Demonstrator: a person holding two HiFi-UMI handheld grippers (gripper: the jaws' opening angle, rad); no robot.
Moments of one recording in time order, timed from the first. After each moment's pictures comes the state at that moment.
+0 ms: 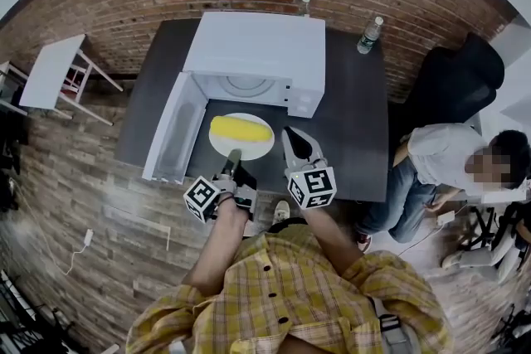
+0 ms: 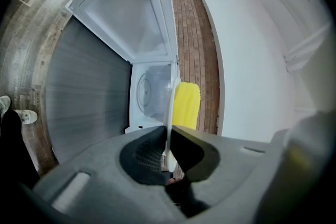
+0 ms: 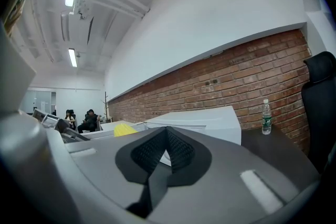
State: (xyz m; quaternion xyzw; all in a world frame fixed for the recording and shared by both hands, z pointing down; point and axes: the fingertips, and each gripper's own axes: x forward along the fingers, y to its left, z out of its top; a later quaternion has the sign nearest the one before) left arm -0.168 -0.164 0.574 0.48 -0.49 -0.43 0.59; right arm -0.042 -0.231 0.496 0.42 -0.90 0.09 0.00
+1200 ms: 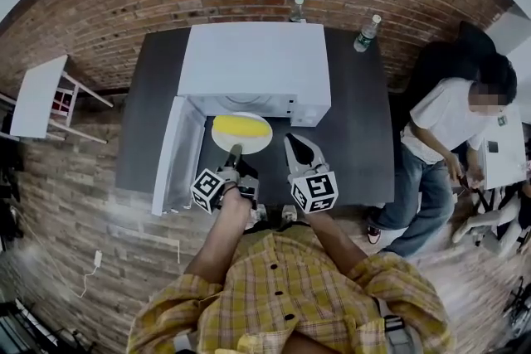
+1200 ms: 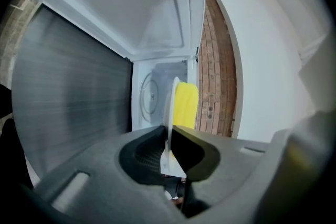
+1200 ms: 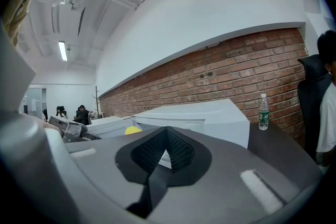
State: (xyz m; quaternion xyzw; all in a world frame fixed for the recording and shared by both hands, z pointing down) left arm -0.208 -0.255 0.623 0.47 -0.49 -0.39 0.62; right arm -0.067 -0.279 0.523 0.45 -0.88 0.11 0.03
